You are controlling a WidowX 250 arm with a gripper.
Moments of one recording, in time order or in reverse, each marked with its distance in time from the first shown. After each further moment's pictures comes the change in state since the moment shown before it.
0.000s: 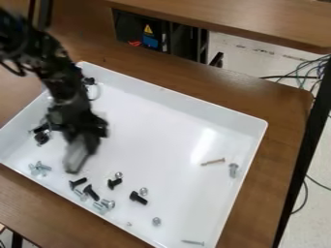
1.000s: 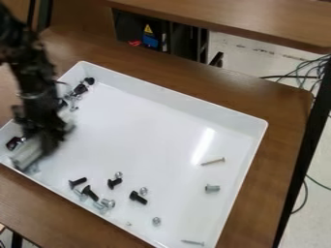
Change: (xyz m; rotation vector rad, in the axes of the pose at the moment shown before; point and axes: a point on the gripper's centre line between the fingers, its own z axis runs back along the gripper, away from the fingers) arm 0.003 -0.022 0.031 0.069 0.002 -0.361
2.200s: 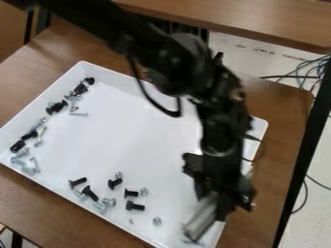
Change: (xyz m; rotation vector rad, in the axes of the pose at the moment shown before) arm 0.012 -0.280 0.024 -0.199 -0.058 -0.258
